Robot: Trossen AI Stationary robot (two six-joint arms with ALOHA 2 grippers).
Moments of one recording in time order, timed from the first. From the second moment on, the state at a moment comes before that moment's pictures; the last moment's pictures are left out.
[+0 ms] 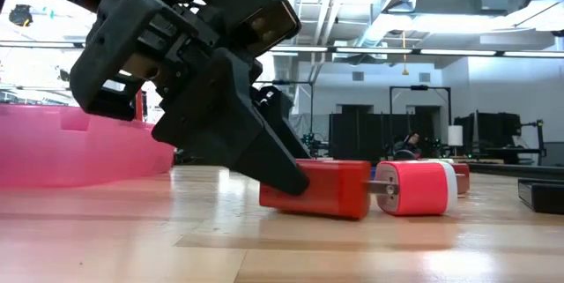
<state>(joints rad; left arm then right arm) -0.39 2.02 0.99 0.37 -0.06 -0.06 0.64 1.10 0.77 0.07 0.42 0.45</state>
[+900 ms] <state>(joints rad) -0.36 1.41 0.99 -0.82 -0.58 -0.43 0.64 1.10 0.77 0.03 0.42 0.43</state>
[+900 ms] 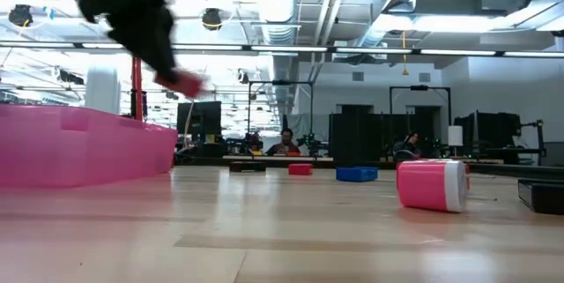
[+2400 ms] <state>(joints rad) -0.39 1.20 0.54 -0.77 -0.76 -1.31 0.63 1.10 0.77 0.04 0.43 0.41</state>
